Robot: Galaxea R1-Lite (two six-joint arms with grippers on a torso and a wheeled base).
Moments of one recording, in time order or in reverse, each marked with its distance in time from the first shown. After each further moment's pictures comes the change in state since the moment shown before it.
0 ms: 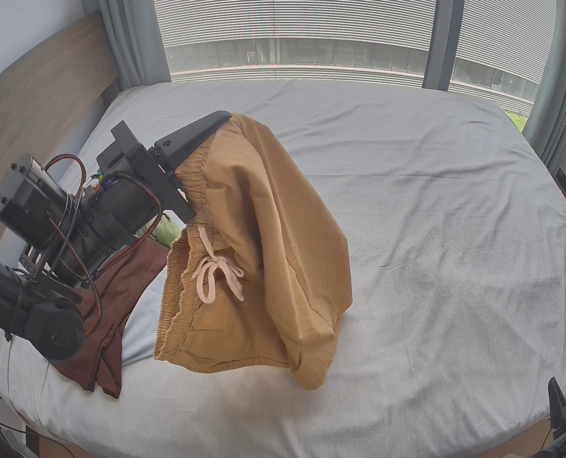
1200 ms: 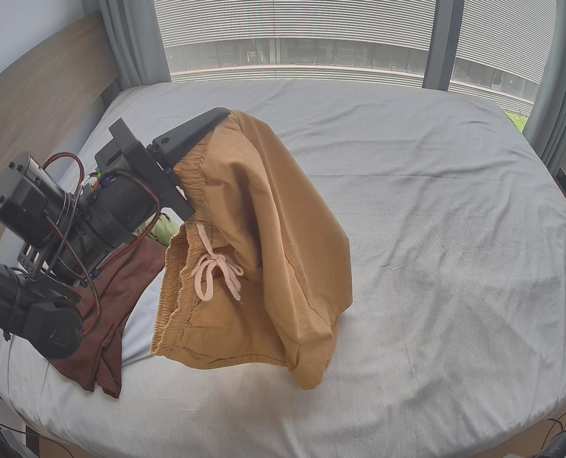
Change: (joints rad) left arm 0.001 -0.005 -0.003 -0.001 0.003 0.003; right arm 0.198 0.462 -0.205 -0.286 0.062 0.262
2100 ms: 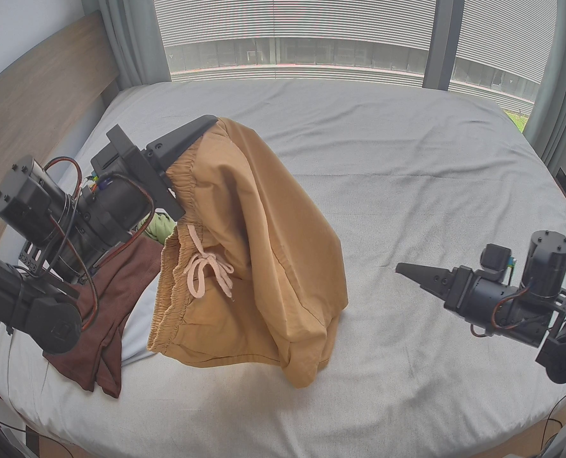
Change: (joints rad) left arm 0.054 0.022 0.004 0.001 -0.007 0.001; right arm 0.218 1.188 -0.140 -0.780 0.183 0.431
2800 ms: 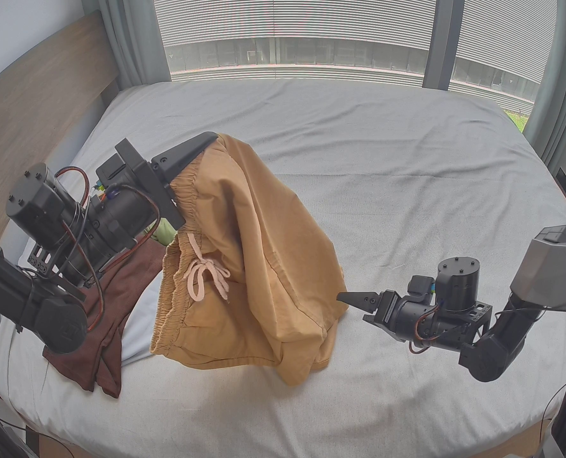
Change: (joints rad) left arm 0.027 0.045 0.008 -0.001 -0.001 0.030; right arm 0.041 0.479 -0.197 -0.134 0.056 0.169
